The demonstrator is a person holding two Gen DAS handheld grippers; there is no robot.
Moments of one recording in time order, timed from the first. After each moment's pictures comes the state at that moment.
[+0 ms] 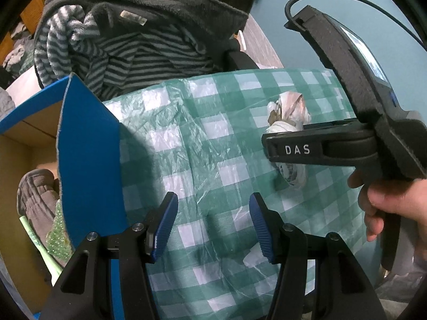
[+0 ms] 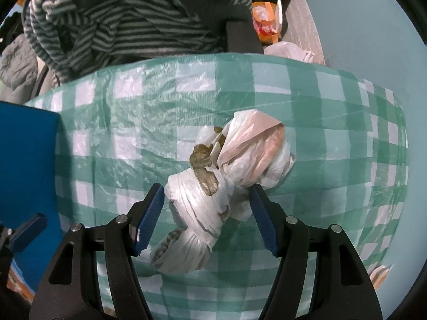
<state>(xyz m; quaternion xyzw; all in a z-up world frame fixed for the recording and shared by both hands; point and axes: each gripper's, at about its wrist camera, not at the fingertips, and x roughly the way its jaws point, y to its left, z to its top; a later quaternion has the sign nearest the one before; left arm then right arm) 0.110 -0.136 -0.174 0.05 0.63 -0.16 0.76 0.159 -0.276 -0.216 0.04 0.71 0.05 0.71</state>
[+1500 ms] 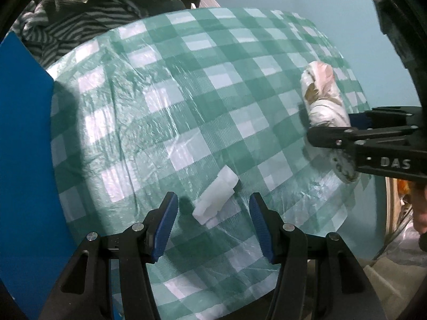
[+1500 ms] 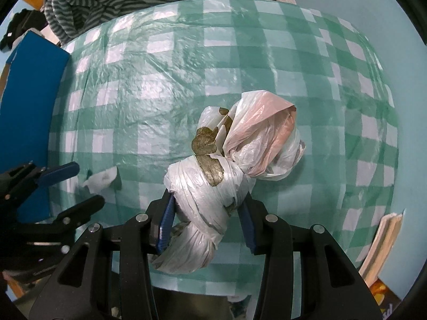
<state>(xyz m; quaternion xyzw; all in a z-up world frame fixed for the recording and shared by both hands) 0.033 -0.169 -0.224 0.08 0.65 -0.25 0.71 0.036 -0.334 -0.197 0.05 0.69 0.06 0.72</state>
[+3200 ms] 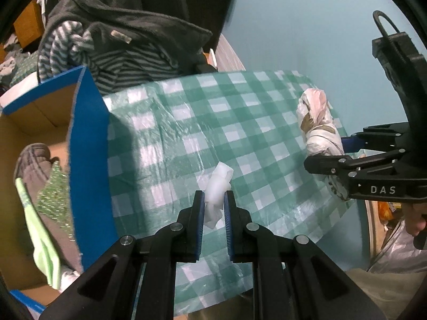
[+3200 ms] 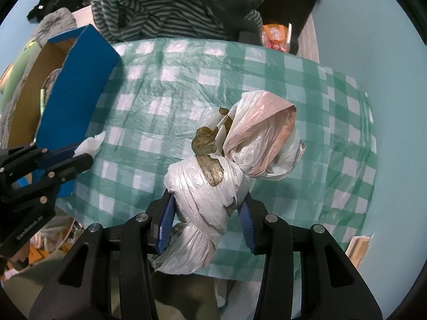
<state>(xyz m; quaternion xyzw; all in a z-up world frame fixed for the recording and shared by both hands) 0.023 -0.125 -0.131 0.02 0.57 -0.22 0.79 0.040 -0.293 -0.128 -0.01 0.66 0.12 0.75</state>
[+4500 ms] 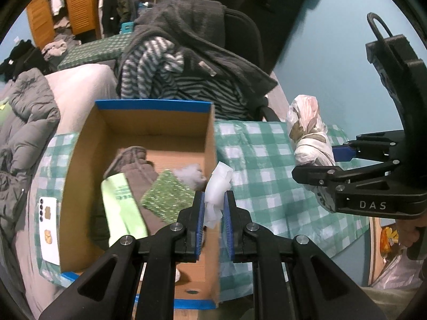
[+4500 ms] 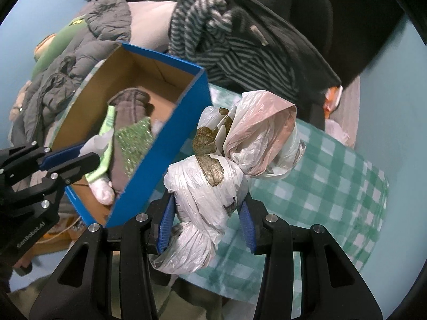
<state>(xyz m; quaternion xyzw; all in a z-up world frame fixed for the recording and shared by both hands) 0.033 0.005 -0.060 -0.03 0.53 -0.11 0.84 0.082 -0.151 -0.056 -0.08 0.60 0.23 0.76</state>
